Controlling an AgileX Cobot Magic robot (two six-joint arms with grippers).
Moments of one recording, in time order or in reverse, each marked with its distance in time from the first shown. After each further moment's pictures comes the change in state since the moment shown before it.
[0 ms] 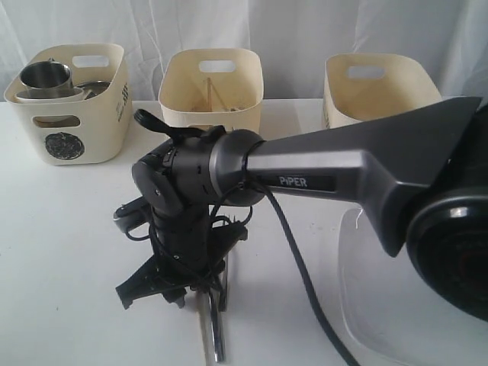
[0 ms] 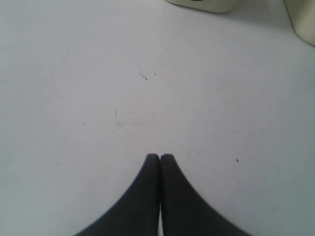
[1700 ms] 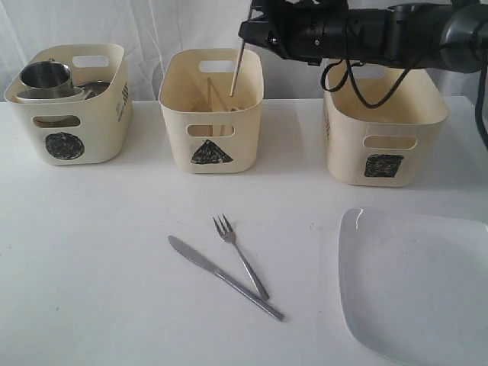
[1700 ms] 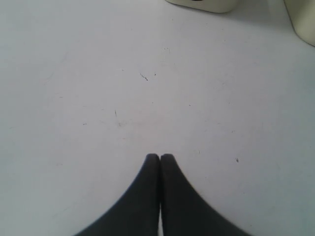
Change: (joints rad) left arm 0.000 0.000 0.000 0.000 0.000 0.000; right arm -0.695 -0.090 -0.079 1.724 -0.271 -1.440
